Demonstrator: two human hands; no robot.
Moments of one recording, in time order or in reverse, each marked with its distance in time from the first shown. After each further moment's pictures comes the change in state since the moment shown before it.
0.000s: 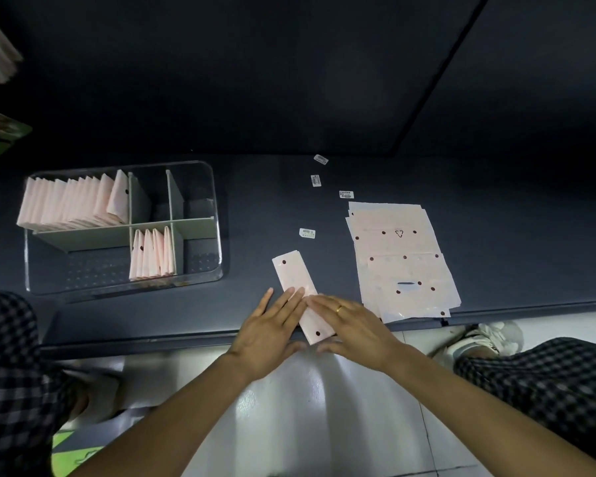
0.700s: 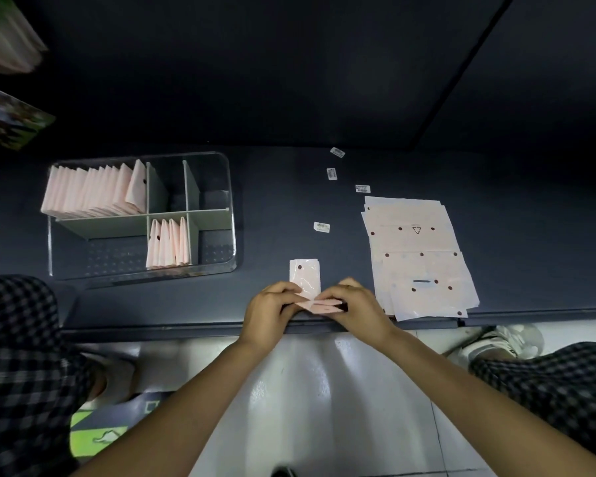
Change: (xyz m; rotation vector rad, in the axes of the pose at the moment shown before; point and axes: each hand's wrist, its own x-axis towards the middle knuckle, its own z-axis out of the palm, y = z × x) left_hand 0.008 -0.011 -0.018 -0.830 0.117 -0.516; right_hand 0.029 -0.006 -0.001 0.548 0.100 0.308
